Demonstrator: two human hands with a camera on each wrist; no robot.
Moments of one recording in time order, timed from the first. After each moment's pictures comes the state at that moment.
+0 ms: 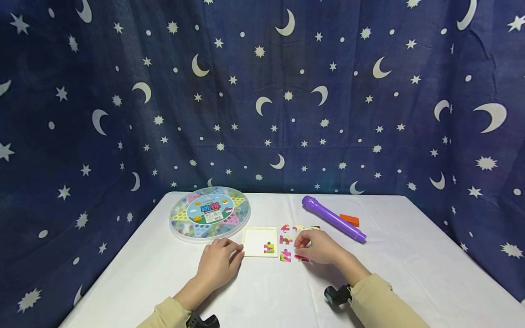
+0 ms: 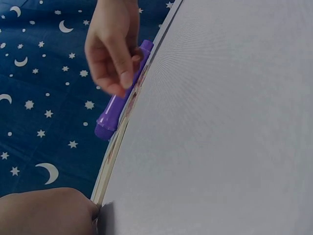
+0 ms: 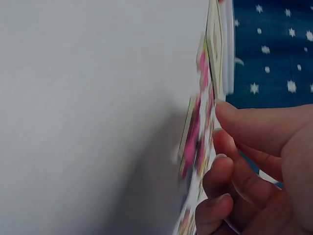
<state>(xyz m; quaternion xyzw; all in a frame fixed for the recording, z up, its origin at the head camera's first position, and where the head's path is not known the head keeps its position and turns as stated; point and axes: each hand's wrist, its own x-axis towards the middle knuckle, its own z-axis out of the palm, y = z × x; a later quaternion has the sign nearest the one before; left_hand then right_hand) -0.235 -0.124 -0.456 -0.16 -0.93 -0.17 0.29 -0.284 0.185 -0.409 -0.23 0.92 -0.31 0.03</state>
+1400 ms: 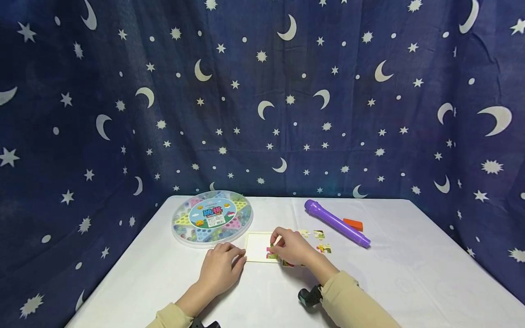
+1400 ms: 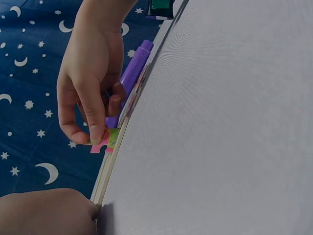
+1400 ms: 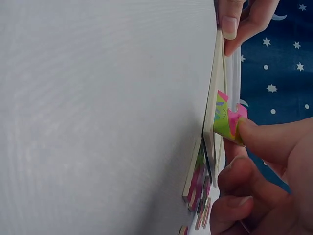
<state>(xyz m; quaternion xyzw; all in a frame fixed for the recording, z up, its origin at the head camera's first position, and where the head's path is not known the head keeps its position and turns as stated) -0.236 -0.124 -0.458 -0.16 -0.93 -0.16 0.29 -0.296 0.116 -0.415 -0.24 0.91 -0.34 0.02</state>
